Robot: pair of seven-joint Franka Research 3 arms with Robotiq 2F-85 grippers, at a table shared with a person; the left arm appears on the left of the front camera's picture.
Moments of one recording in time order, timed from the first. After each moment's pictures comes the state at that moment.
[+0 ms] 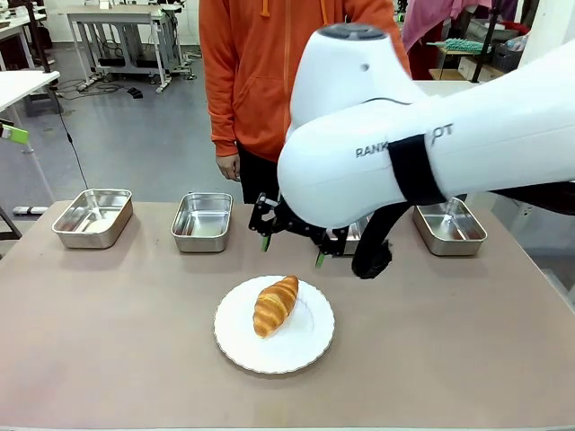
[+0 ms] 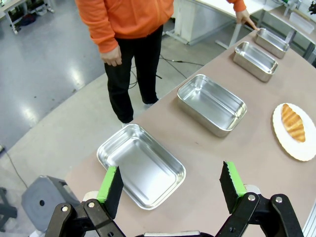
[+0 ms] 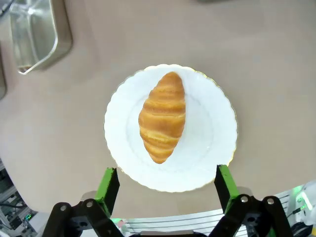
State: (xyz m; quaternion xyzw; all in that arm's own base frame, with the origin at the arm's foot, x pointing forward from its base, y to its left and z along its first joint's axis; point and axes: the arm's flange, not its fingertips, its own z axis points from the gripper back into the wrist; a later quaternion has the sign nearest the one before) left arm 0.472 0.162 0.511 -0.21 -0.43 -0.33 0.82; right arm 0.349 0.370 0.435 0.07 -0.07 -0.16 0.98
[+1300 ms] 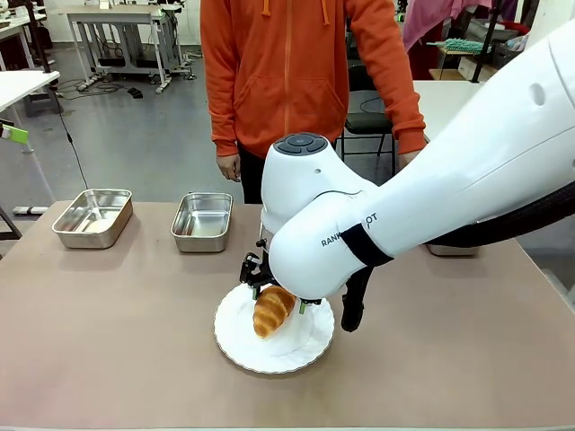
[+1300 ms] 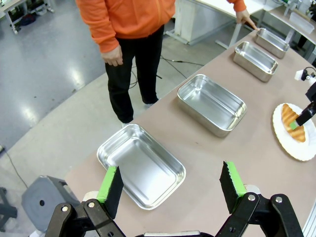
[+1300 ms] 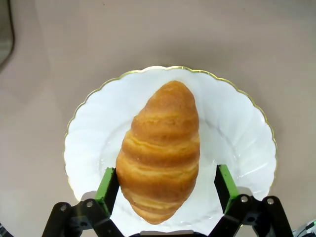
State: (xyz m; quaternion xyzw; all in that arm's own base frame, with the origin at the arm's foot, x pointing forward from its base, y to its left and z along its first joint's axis) left arm 0.472 0.162 0.511 -0.21 -0.43 -0.33 0.82; right arm 0.369 0.393 0.315 0.04 -0.05 -0.17 0.98
